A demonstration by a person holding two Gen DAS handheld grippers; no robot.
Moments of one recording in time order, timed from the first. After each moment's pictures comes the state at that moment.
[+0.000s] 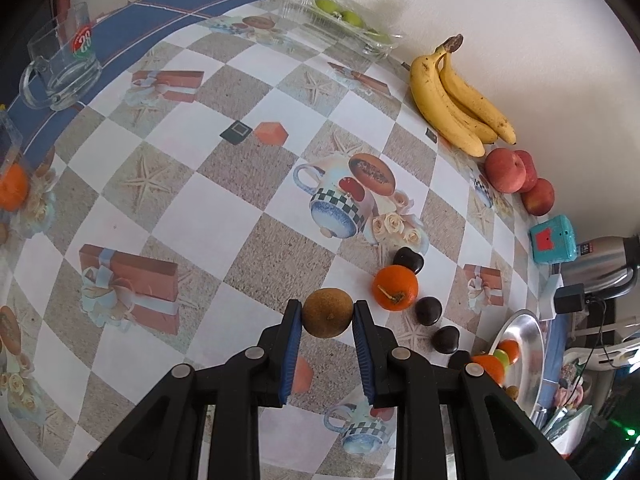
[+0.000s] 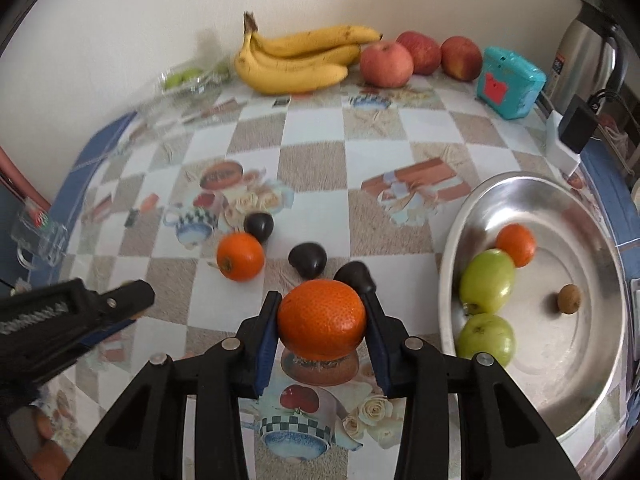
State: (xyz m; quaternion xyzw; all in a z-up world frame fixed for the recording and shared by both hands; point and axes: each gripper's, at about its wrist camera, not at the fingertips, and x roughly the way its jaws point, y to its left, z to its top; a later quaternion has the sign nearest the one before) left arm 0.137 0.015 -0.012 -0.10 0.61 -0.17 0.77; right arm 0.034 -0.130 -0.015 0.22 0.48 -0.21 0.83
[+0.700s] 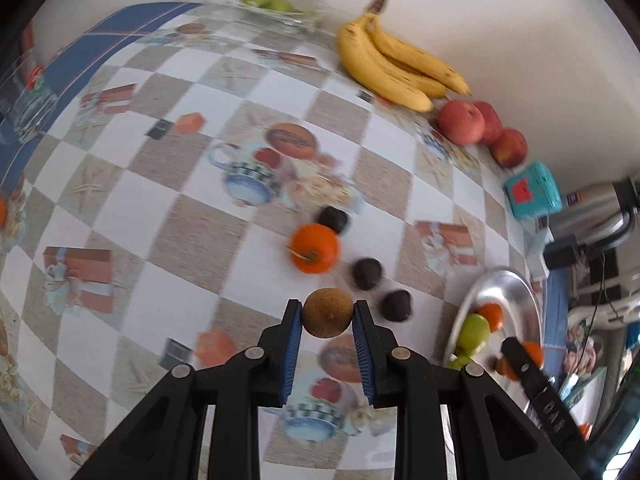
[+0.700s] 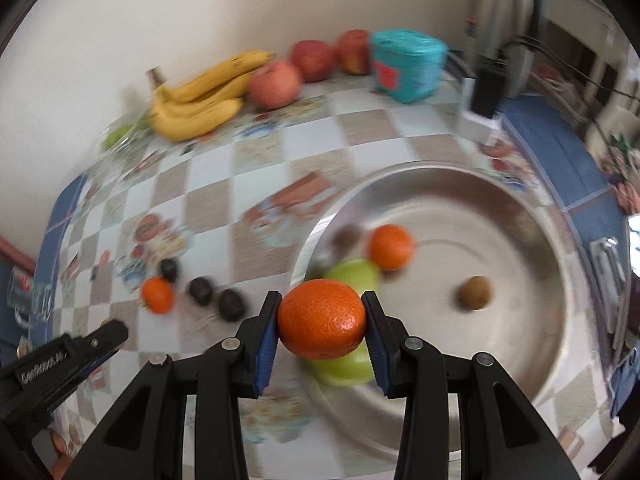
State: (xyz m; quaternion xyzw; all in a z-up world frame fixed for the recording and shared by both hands) left arm 0.099 -0.052 -0.006 -0.04 0.60 -0.22 0.76; right arm -0.030 -0.218 -0.003 0.28 0.46 -0.29 0.79
